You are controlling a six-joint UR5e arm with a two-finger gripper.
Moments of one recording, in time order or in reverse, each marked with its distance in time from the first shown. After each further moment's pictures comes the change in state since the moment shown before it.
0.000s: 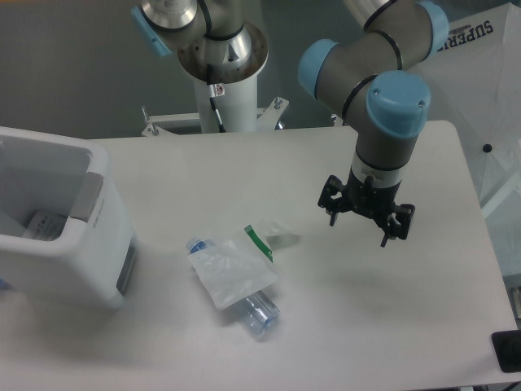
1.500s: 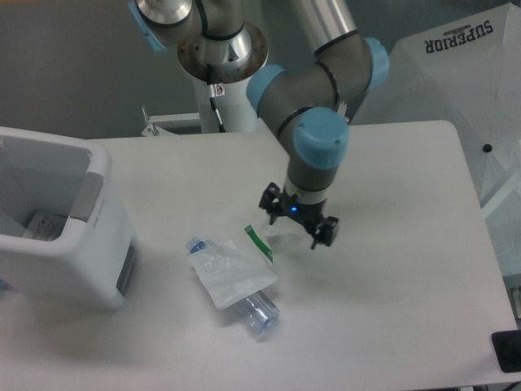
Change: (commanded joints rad) arm -0.164 0.034 -0.255 0.081 0.008 -0.020
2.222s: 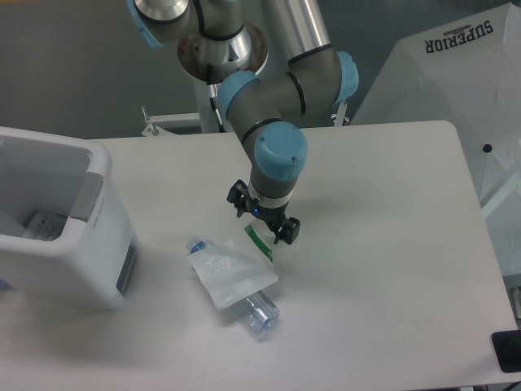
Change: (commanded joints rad) arm -0.034 -0.020 -0.068 0.015 0.009 -0.020
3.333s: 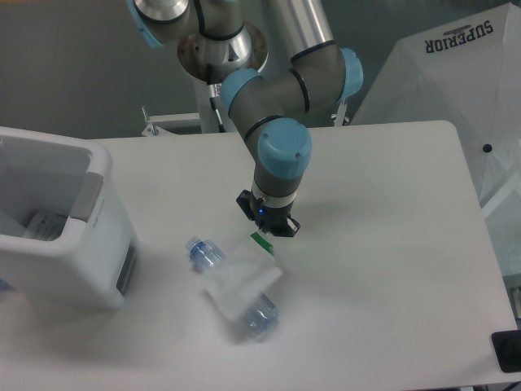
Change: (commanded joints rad) arm 0.017 0.058 0.061 -0.024 -0.017 -0.046
